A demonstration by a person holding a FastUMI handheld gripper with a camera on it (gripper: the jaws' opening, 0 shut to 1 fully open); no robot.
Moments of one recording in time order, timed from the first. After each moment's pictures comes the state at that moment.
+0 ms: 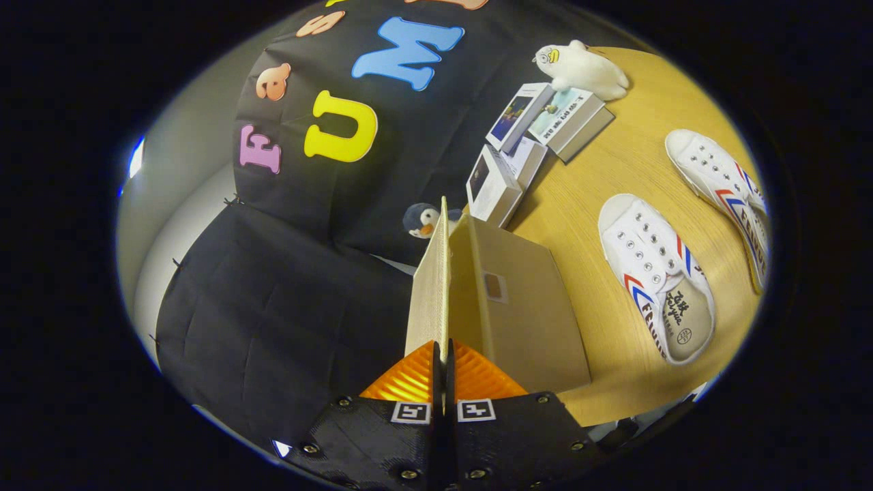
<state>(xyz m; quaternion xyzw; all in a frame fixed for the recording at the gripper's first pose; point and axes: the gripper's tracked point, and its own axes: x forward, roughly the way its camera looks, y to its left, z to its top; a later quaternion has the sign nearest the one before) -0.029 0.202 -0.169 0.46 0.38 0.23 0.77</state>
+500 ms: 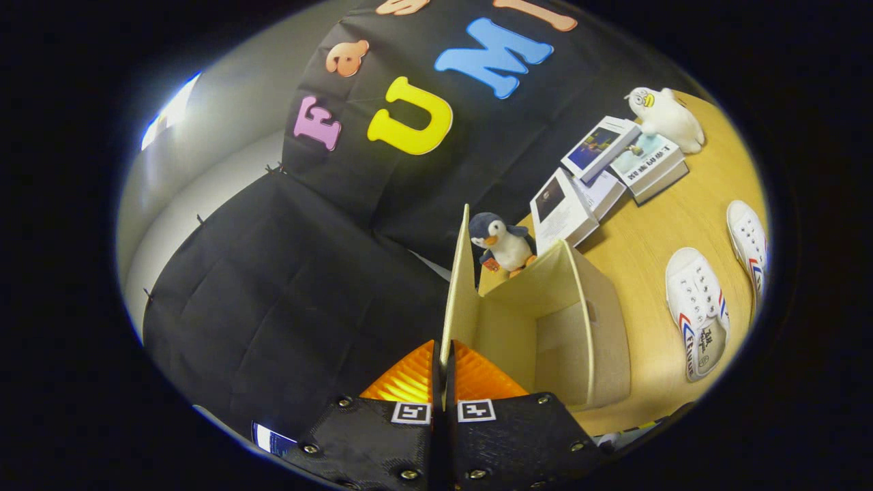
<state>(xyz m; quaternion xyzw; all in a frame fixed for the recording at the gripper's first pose) -0.025 0.268 -0.080 0.39 0.33 0.30 0.81</state>
